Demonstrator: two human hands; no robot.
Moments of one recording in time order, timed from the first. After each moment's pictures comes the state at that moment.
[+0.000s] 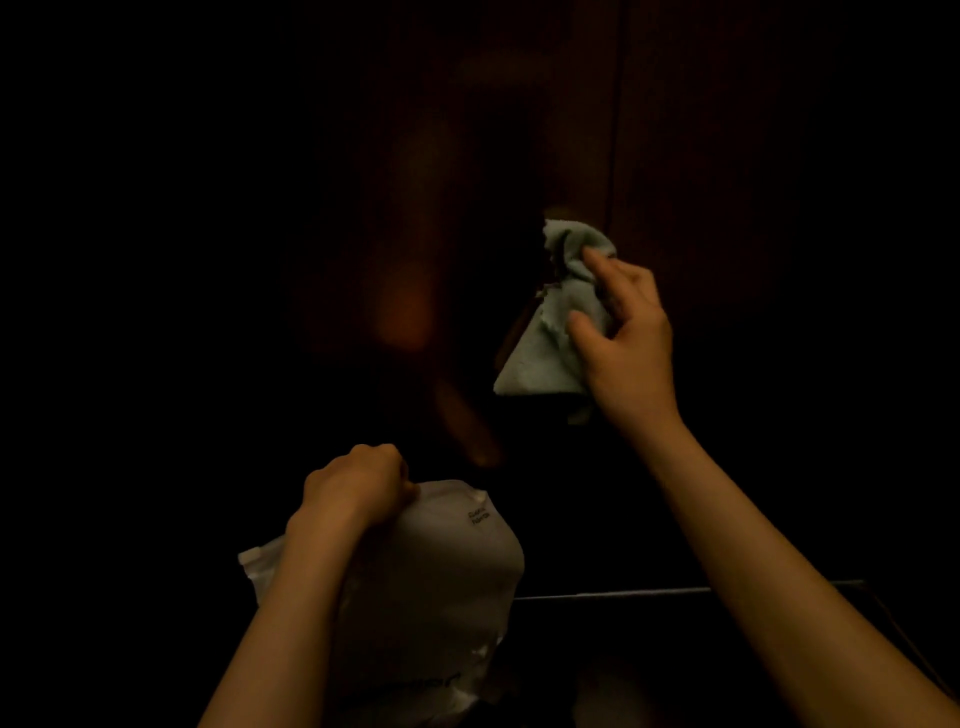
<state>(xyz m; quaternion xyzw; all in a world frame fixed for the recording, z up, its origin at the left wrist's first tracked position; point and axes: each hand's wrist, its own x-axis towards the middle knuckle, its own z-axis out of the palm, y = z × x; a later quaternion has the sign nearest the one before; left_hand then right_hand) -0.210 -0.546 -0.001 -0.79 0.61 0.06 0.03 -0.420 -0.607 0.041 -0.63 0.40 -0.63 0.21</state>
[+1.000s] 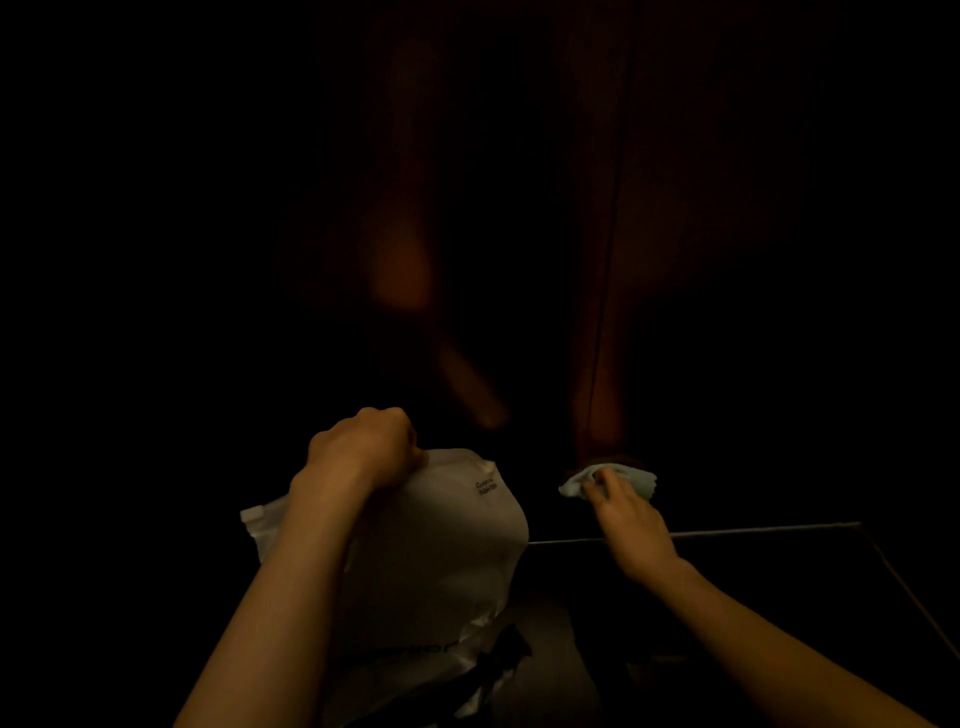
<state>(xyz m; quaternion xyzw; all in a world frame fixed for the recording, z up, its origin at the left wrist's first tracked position) -0.219 -0.554 -0.016 -0.77 0.62 0.09 0.06 -0.463 -0.590 -0.199 -0.80 0.61 0.00 0.01</state>
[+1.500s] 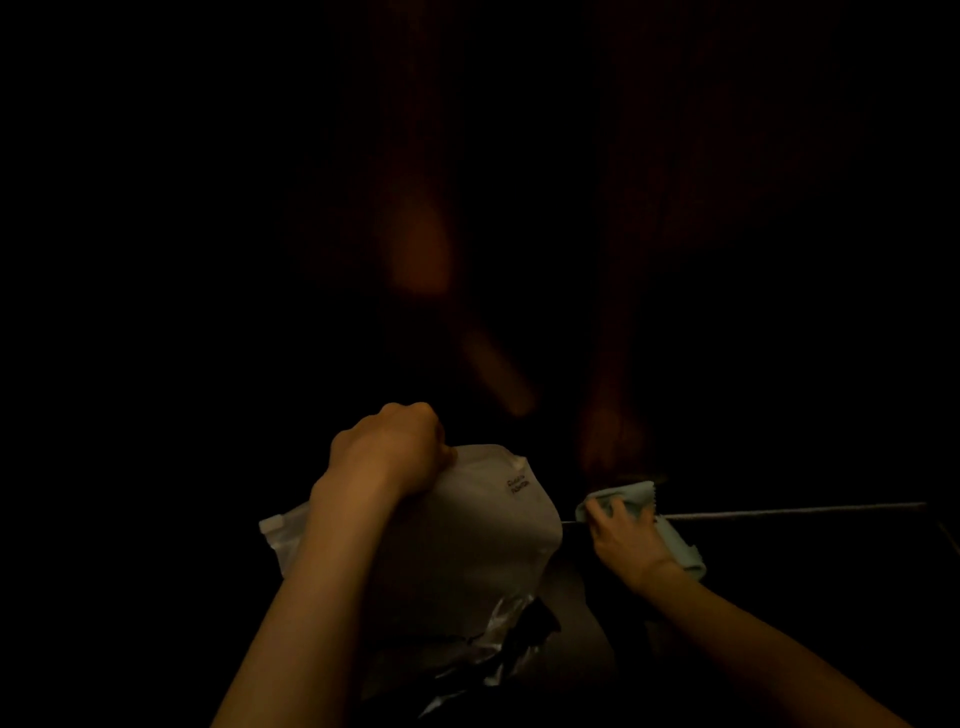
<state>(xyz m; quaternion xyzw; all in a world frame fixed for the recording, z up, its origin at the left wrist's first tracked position) -0.220 -0.560 -0.035 -0.77 0.62 0.12 0.06 -0.433 -0.602 -0.280 -0.83 0.50 0.25 -0.04</state>
